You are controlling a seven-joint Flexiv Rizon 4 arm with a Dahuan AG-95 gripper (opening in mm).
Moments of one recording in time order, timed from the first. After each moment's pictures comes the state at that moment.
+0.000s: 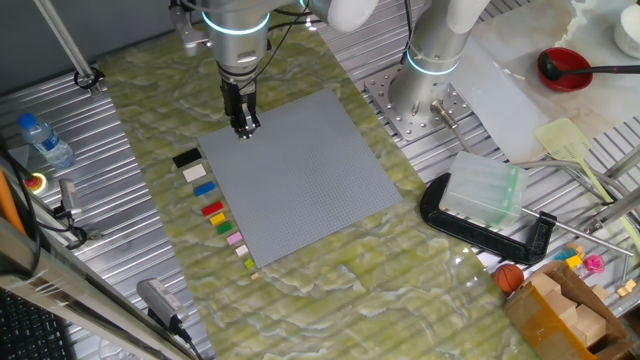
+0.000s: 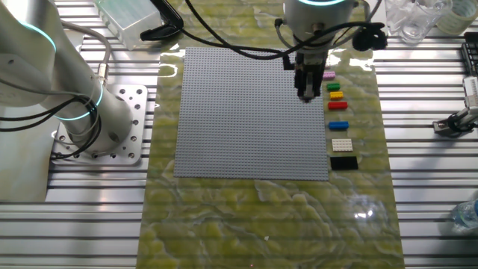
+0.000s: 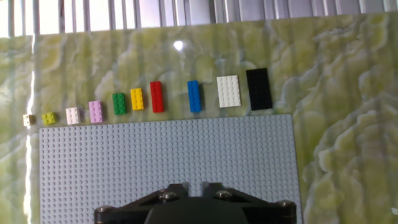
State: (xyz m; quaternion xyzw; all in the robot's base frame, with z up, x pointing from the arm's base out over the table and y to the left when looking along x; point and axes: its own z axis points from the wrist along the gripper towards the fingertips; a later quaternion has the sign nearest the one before) arm 0.502 0.002 0.168 0.03 1.00 0.00 0.05
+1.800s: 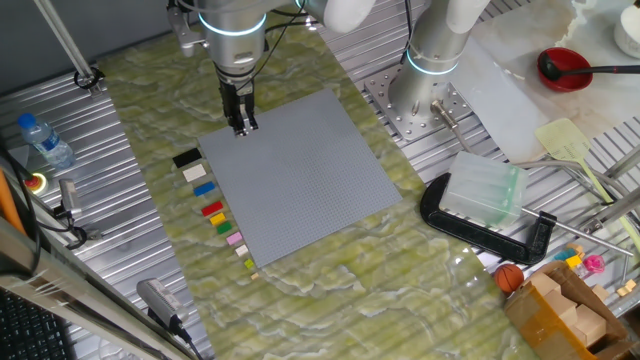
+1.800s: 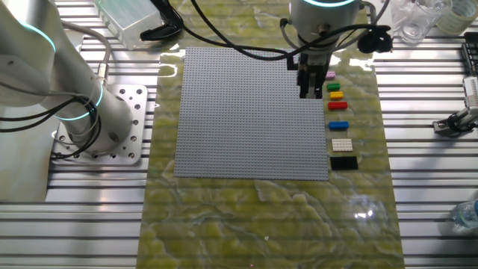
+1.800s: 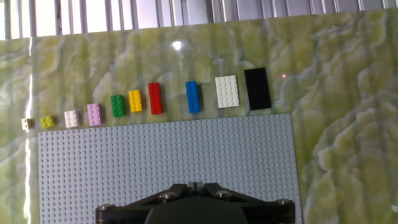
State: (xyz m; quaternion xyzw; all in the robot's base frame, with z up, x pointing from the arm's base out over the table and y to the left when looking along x) arm 0.508 0.001 0.169 0.05 1.00 0.00 0.05
